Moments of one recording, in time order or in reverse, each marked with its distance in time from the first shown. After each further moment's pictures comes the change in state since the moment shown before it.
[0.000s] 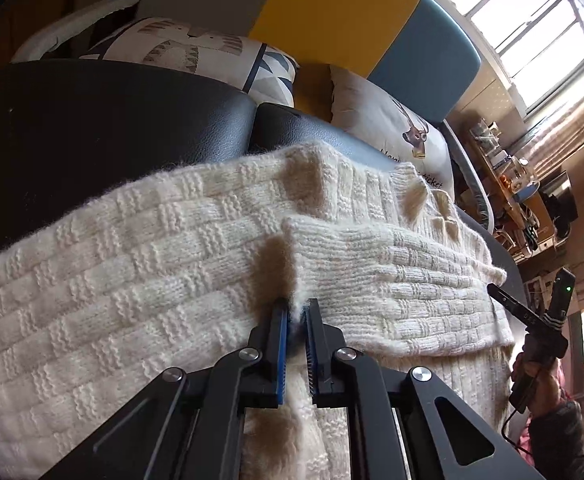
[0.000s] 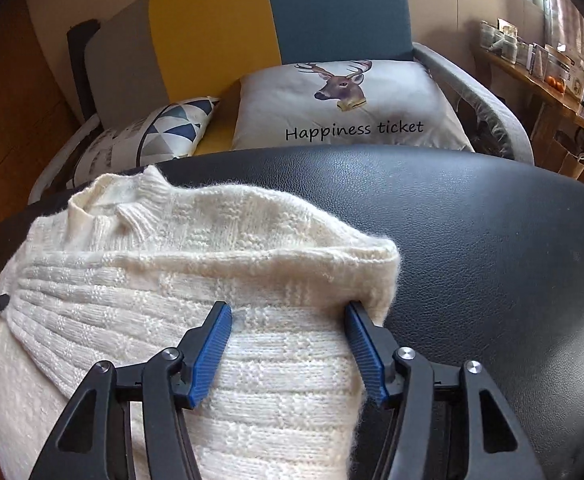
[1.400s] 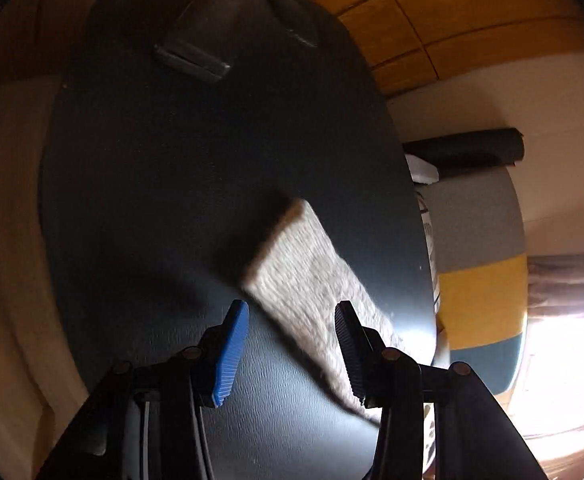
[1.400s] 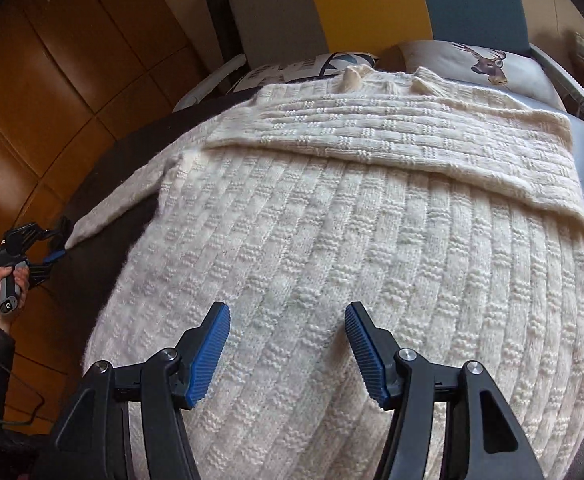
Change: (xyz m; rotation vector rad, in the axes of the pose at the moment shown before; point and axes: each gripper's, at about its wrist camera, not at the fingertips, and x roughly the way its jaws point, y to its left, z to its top) left arm -0.253 0.306 -0.193 -1.036 -0.473 0.052; right arm -0.094 0.184 -0.165 -0.162 0.076 0.333
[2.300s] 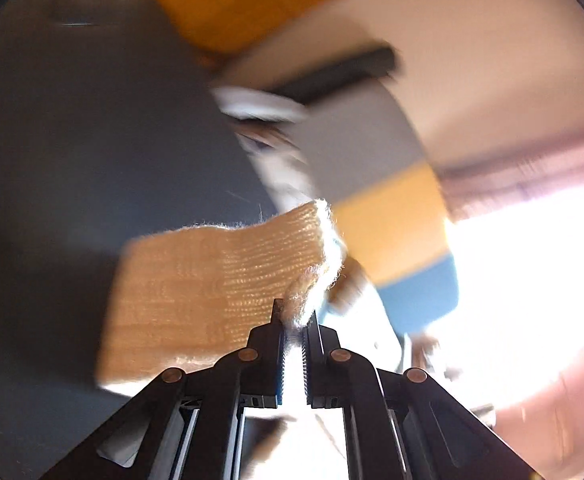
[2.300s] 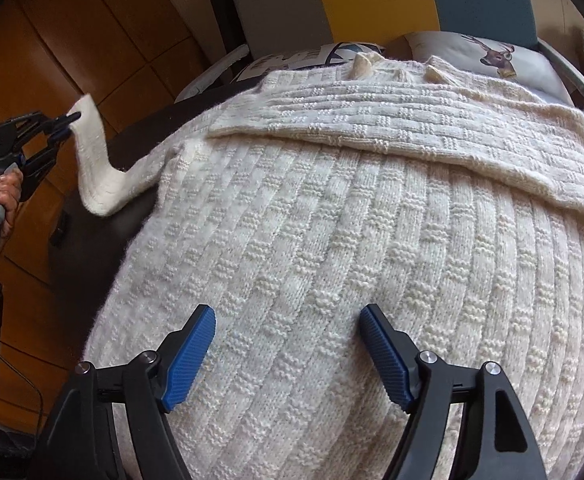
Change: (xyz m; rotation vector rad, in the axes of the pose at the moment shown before) left arm 0.064 -0.226 -0.114 0.379 0.147 -0.318; right arm 0.010 0.000 0.004 0.021 0.020 0.026
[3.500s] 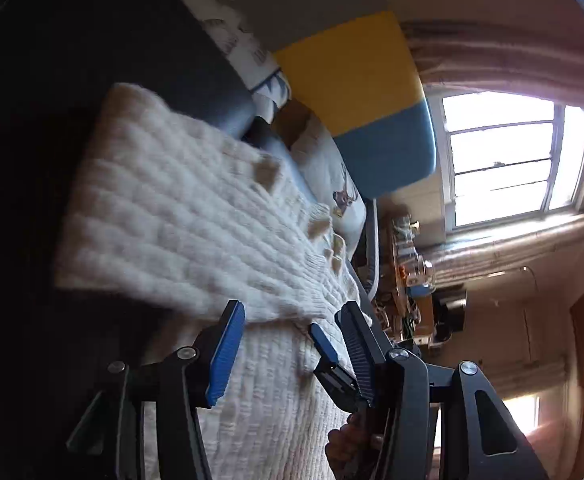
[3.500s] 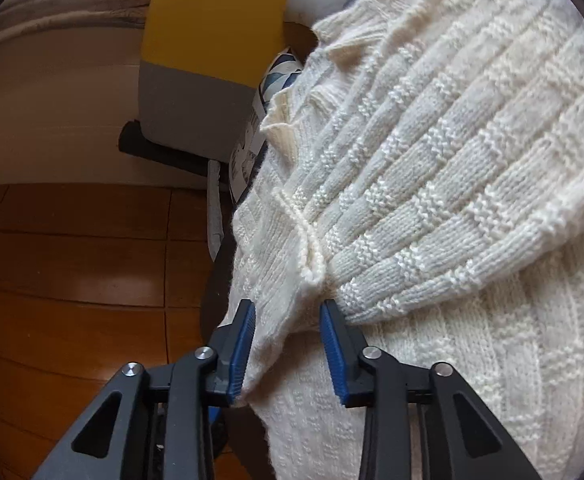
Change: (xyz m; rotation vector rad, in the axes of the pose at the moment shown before) left arm 0.068 -0.005 -0.096 0.000 0.414 -0.106; right arm 0.073 -0.095 0.093 0.827 -0.157 0.456
